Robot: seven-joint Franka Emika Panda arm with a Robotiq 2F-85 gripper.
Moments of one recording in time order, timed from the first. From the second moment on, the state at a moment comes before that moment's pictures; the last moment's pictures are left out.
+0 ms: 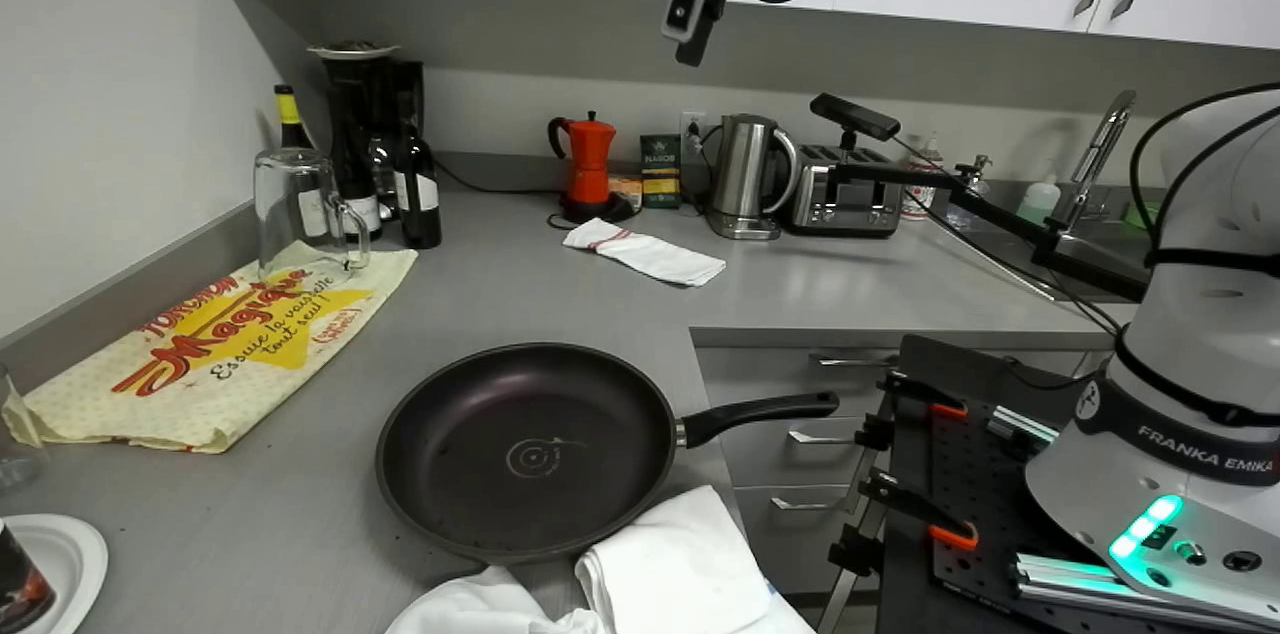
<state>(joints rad) 0.17 -0.47 -0.01 -2.35 0.26 2.07 -0.18</state>
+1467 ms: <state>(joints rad) 0.25 0.14 0.26 -2.39 -0.05 2.57 0.37</state>
